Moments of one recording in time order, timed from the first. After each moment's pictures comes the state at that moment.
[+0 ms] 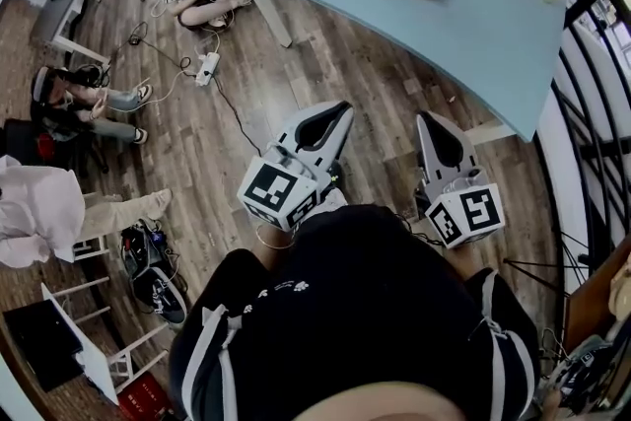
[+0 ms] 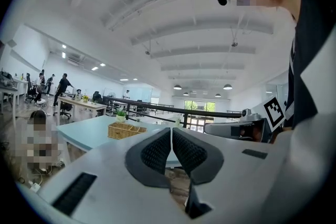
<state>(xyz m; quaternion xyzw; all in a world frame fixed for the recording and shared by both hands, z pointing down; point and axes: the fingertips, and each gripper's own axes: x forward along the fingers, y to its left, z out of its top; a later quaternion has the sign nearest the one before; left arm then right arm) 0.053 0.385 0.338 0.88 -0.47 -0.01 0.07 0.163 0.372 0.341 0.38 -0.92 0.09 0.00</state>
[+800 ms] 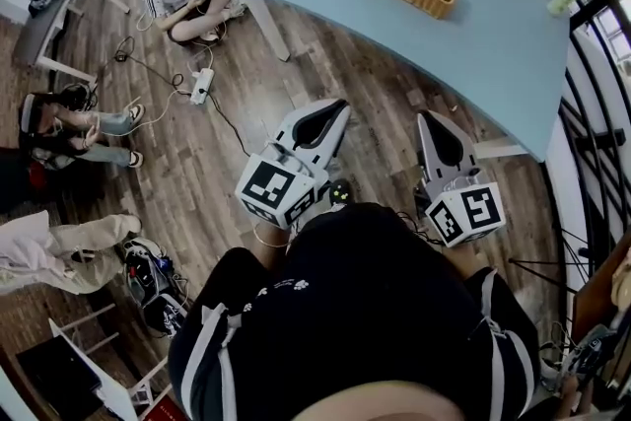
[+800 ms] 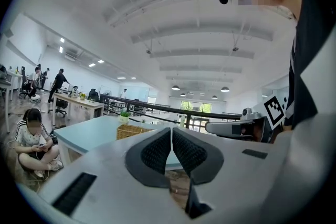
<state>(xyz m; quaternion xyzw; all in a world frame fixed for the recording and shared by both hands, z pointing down) -0.049 0.309 0.343 0.89 -0.45 -0.01 0.08 0.067 0.303 0.340 0.41 -0.91 0.10 0.01</state>
